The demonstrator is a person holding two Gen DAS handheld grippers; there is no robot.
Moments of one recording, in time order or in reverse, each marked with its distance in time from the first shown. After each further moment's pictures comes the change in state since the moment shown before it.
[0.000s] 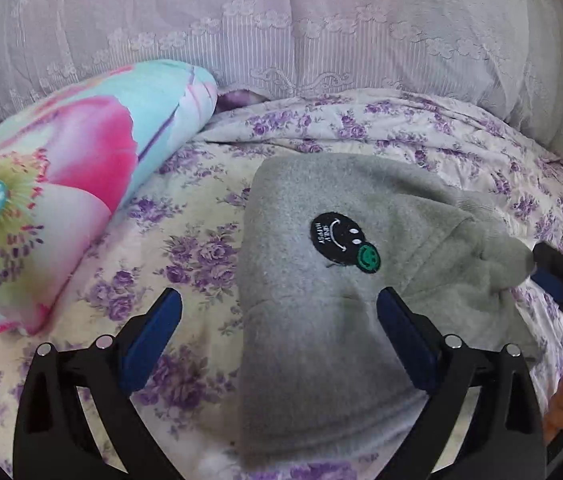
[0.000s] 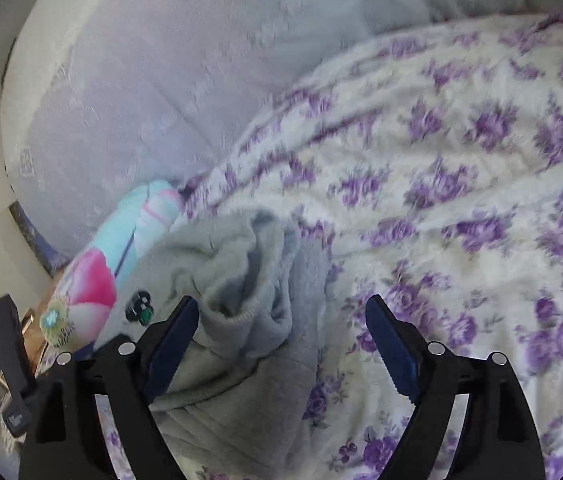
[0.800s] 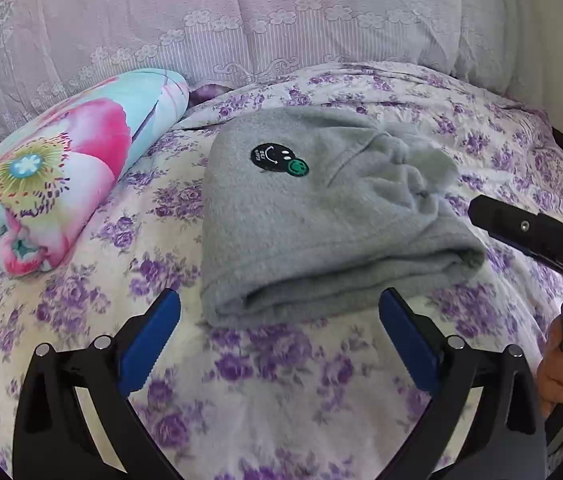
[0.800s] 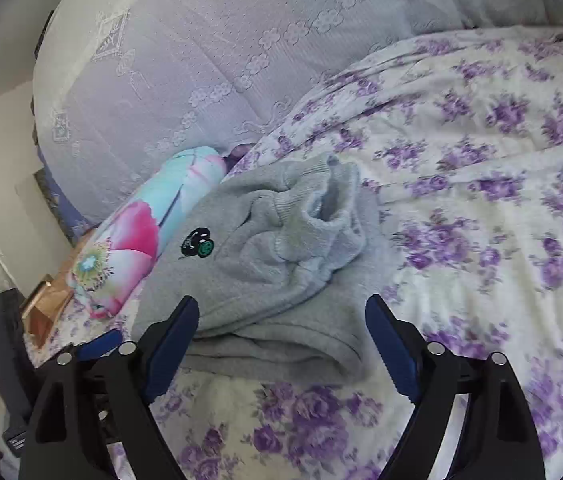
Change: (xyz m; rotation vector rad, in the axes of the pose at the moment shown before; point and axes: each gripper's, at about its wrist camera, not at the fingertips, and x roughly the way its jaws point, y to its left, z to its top) left arm -0.060 -0.037 -0.061 0.125 0.039 -0.011; right arm -0.021 0.037 -0.046 -0.045 0.119 -0.019
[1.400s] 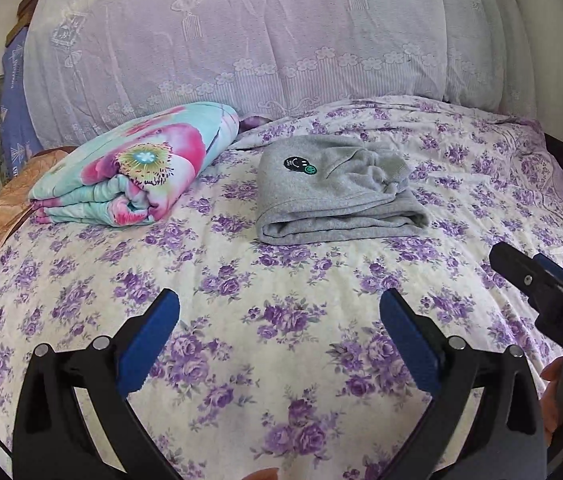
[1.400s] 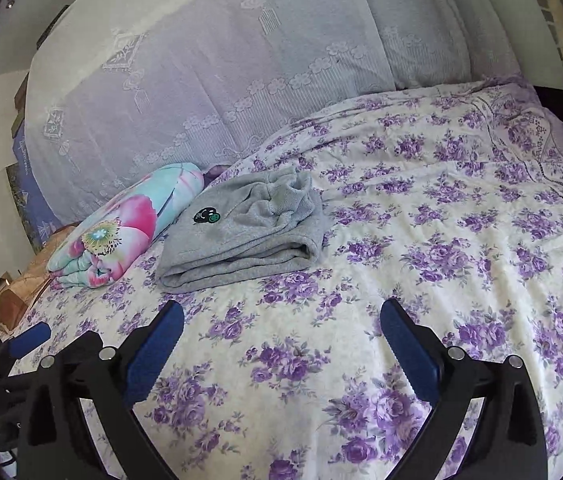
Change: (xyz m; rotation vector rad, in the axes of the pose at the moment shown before) left arm -0.144 -0.017 -0.066 -0.056 -0.098 0.135; right arm -0.143 0.036 -0.091 -0.067 -0.164 -0.192
